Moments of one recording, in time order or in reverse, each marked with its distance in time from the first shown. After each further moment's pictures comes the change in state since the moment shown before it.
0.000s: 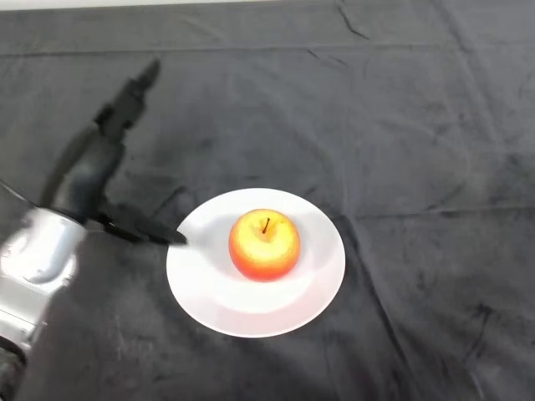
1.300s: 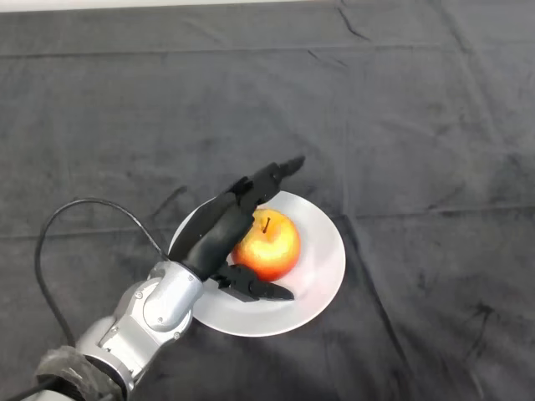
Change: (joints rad) left arm -0.011 -0.310 -0.396 0.157 0.165 -0.045 0.059; right arm 0.000 0.000 0.000 0.000 0.000 0.000 0.000
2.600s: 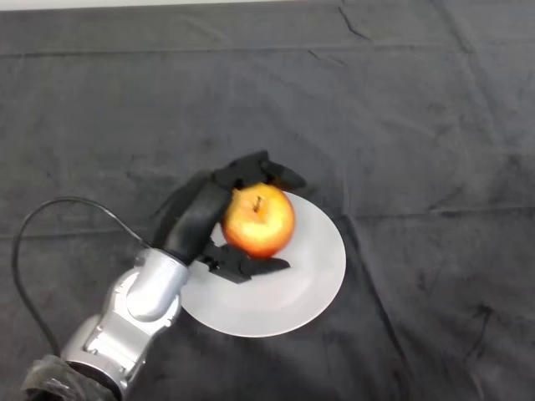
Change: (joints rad) left arm 0.061 -0.028 0.075 -0.076 -0.039 0.021 -0.046; right arm 0.000 0.000 0.000 0.000 0.000 0.000 0.000
